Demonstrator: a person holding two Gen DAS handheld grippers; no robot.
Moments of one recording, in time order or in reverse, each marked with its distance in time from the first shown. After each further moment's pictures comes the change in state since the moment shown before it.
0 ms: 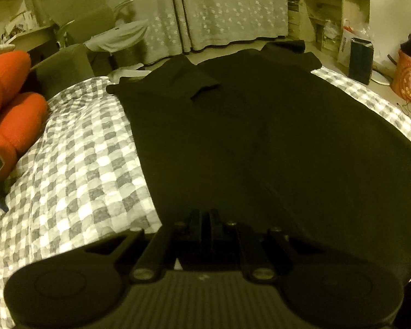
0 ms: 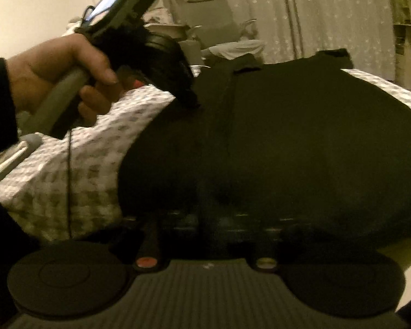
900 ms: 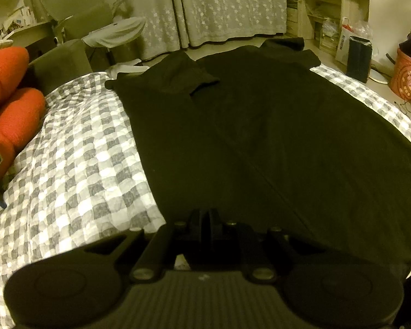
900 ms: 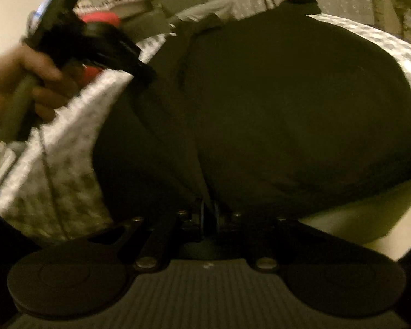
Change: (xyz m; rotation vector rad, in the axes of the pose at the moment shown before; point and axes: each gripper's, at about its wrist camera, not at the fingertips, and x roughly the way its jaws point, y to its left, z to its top) left arm -0.001 0.002 -0.001 -0.009 0.018 -0.010; right arm 0.004 -0.030 0.005 0.154 0.185 -0.049
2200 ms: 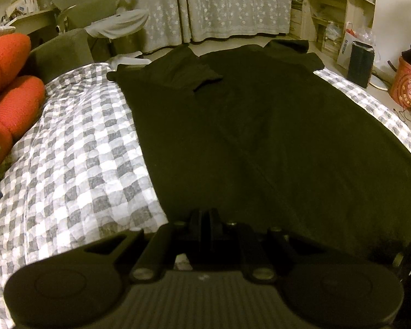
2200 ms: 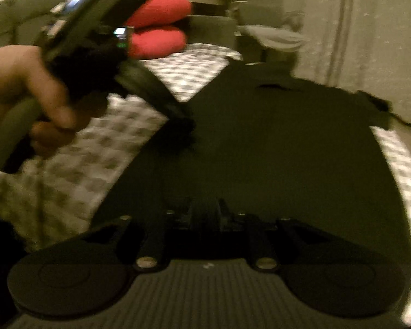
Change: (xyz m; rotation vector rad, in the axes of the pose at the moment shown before) left arm 0.000 0.009 0.001 -0.053 0.025 -0.026; right arm 0.024 0.039 0.093 -0.473 -0.018 -0.010
